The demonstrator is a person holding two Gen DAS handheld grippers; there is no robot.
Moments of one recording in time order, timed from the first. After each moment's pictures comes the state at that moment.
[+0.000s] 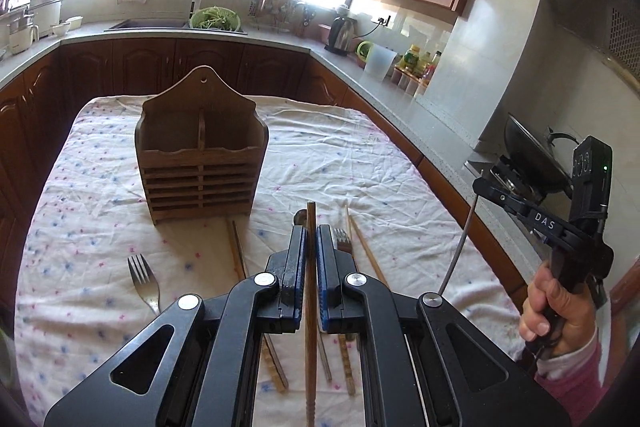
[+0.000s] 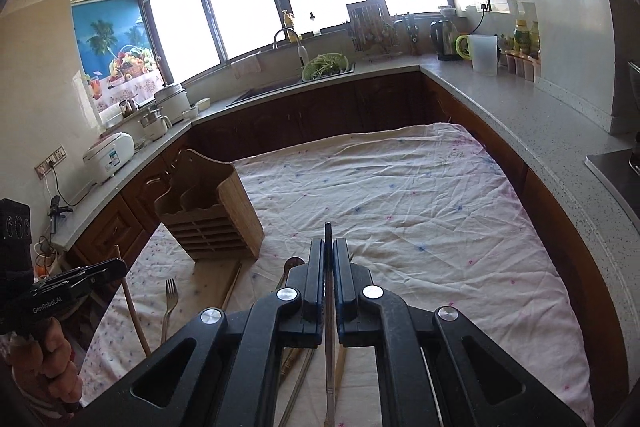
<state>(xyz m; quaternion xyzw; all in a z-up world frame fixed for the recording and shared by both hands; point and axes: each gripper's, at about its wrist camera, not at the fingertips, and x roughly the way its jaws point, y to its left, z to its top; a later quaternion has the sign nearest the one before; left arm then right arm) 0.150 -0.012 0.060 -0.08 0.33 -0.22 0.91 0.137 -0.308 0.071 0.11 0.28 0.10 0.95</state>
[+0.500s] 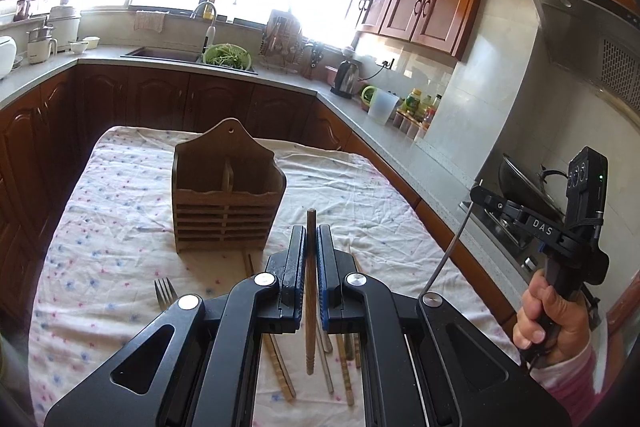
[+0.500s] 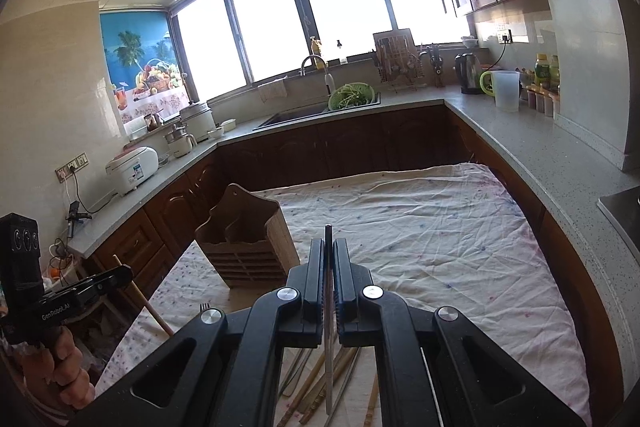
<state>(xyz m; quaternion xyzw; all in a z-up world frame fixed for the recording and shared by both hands) 0.132 0.023 0.089 -0.11 0.27 -0.20 0.94 0.132 -0.283 0.111 0.10 0.23 0.13 0.96</state>
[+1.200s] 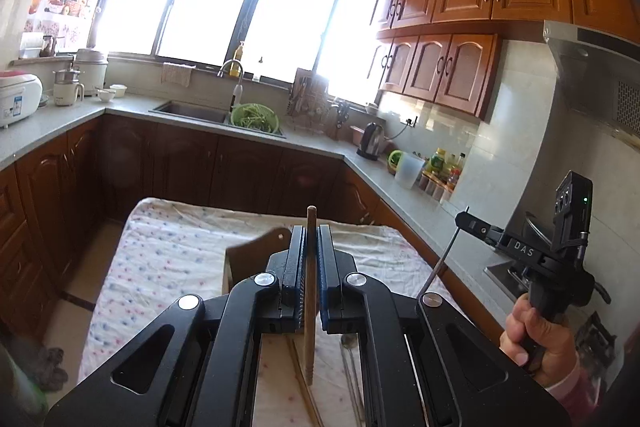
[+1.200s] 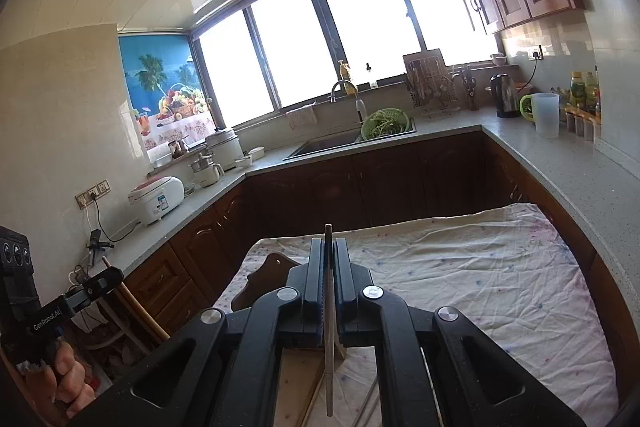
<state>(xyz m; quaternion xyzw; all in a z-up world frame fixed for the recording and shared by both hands) 0.169 0.077 0.155 -0.12 0.17 -0.15 0.97 0.200 -0.230 0.155 0.13 0.19 0.18 0.96</state>
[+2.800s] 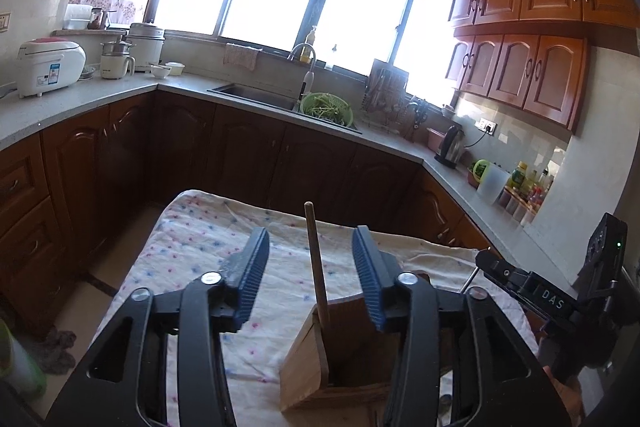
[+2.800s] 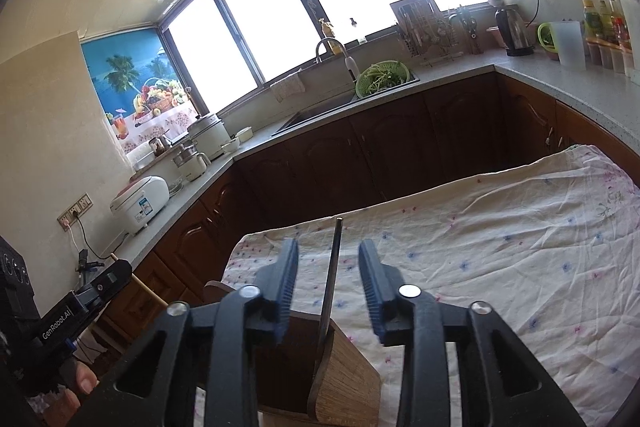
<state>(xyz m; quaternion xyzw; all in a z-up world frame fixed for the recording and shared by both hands) 0.315 0.104 0.072 -0.15 0.20 -0.03 0.97 0.351 -0.174 0.063 0.19 0.25 0.18 0.93</state>
